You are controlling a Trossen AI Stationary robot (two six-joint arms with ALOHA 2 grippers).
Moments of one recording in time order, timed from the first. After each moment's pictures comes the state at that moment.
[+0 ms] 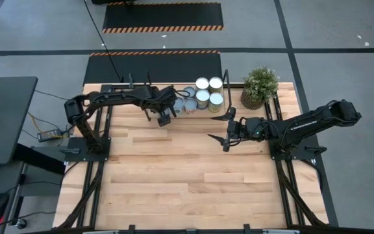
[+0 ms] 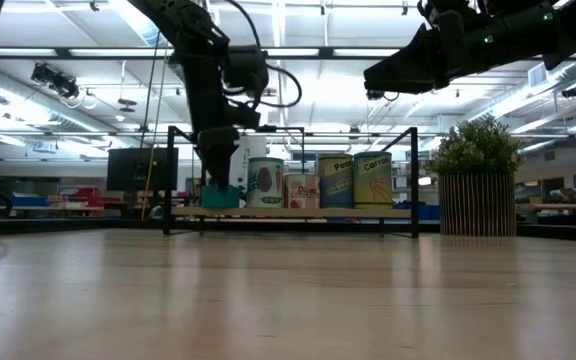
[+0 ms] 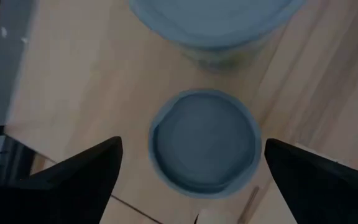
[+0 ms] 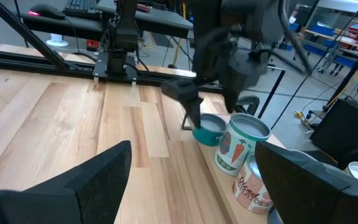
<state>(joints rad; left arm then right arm) 0.41 1.73 1.25 -0.77 -0.25 0.09 0.07 1.11 0.45 0.50 0.34 -0.18</state>
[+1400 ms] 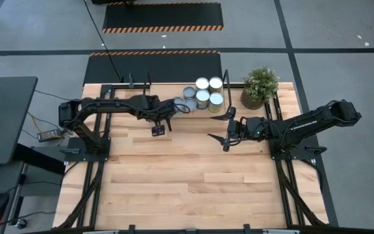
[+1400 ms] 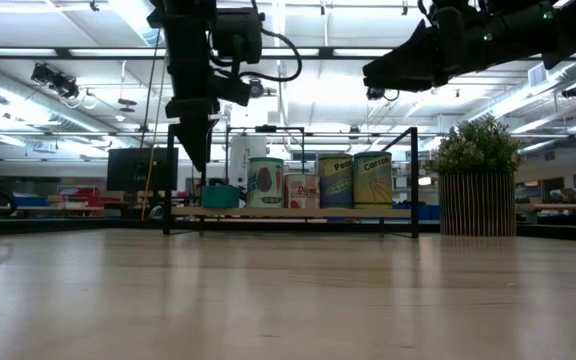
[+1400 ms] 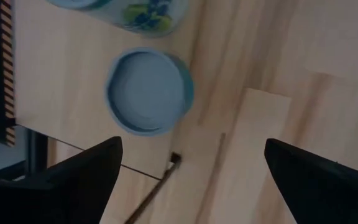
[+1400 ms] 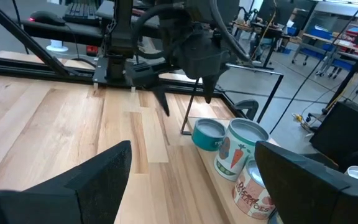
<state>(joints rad) 0.24 1.64 1.25 -0.94 -0.32 0.10 0.07 1.11 0.45 0.52 0.34 -0.18</state>
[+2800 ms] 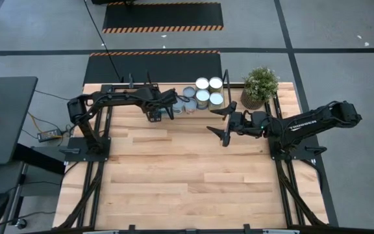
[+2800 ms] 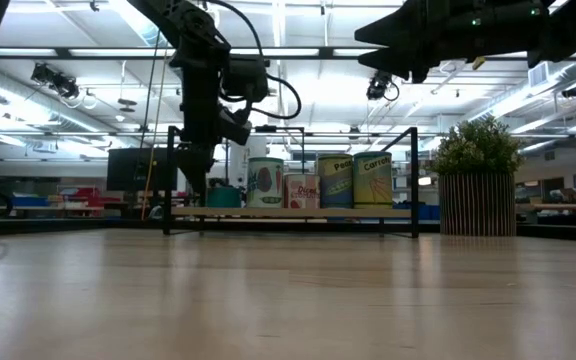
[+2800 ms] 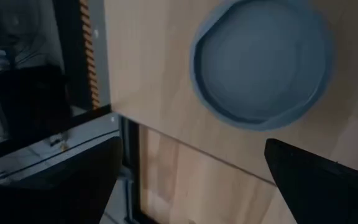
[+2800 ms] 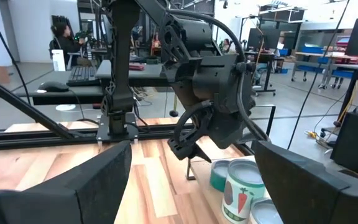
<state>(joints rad) 0.39 1.76 1.25 -0.85 -0.60 0.35 0.01 1.11 0.45 0.71 0.26 -0.07</state>
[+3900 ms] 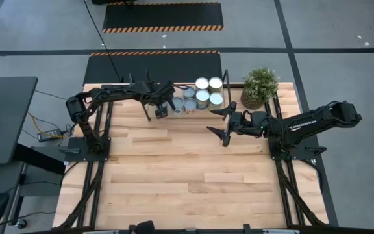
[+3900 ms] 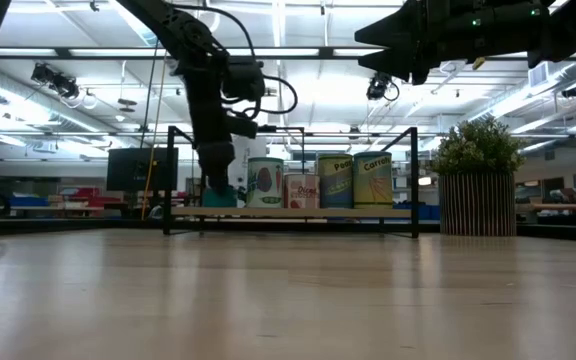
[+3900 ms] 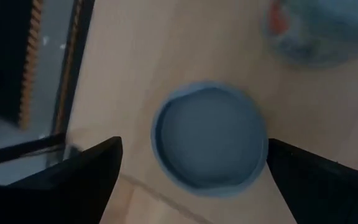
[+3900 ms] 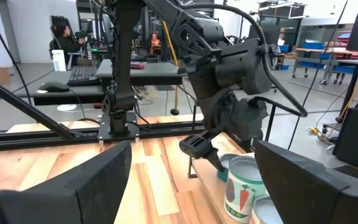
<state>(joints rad) 0.49 1.76 1.25 -0.71 -0.33 0.25 0.01 1.11 0.45 0.70 0.26 -0.05</state>
